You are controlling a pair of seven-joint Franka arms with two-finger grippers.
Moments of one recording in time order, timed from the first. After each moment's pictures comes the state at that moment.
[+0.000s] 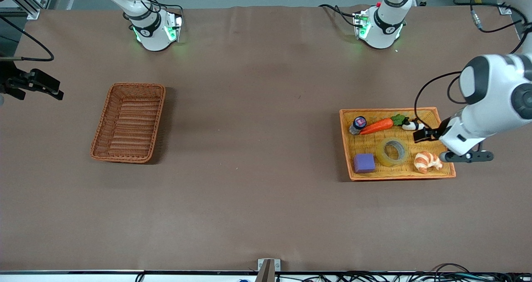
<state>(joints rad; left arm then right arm) -0.04 0.26 0.01 -1.88 0.01 2.06 -0.03 0.00 0.02 -0.03 -1.50 -0.01 1.51 -0.01</state>
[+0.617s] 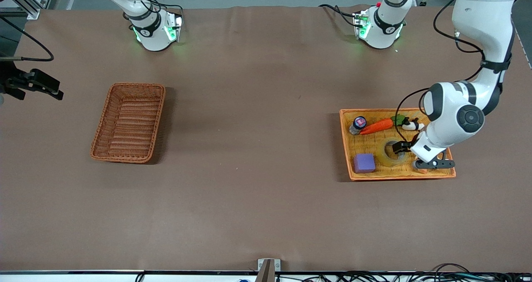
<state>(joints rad) -0.04 0.43 0.02 -2.07 0.01 2.48 -0.02 0.00 0.02 -0.03 -1.50 -0.01 1.51 -0.01</state>
